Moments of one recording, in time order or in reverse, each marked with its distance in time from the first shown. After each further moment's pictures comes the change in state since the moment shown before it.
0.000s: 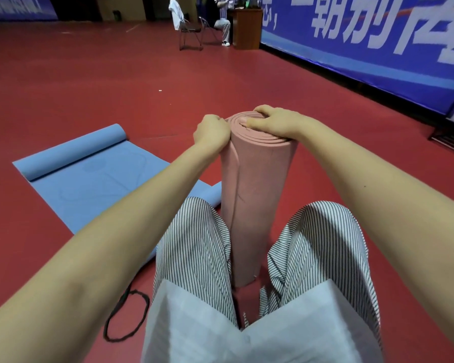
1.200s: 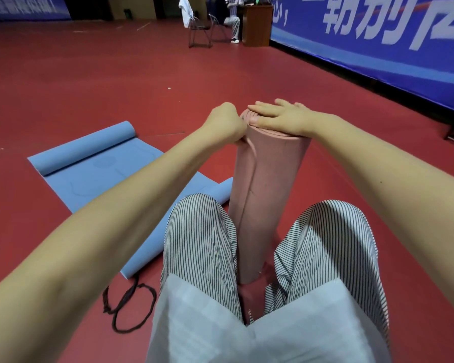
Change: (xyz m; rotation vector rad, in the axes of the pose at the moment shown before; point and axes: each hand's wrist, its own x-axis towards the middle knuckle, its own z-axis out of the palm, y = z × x) left_hand -0.012 0.022 -0.018 0.288 -0.193 0.127; right_hand -0.004 0.005 -0.002 -0.162 -0.058 -0.221
